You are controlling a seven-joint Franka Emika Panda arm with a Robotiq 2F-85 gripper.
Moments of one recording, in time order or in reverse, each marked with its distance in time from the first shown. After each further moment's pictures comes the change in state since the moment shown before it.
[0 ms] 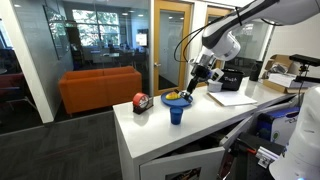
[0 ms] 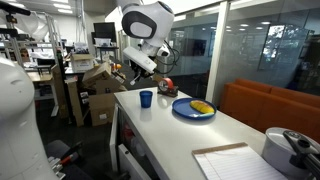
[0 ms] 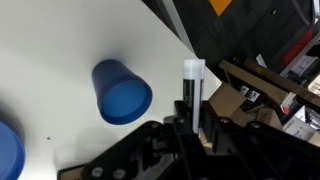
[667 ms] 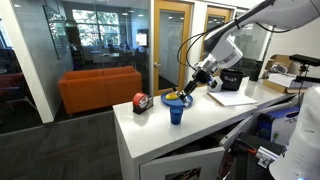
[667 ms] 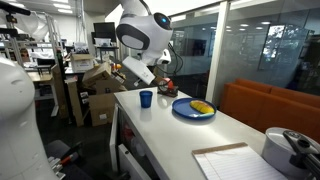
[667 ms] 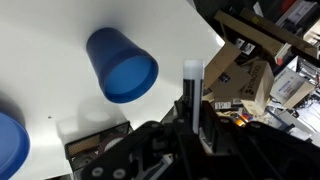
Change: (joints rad) arm 0.004 0.007 -0.012 -0.088 0.364 0.159 -0.261
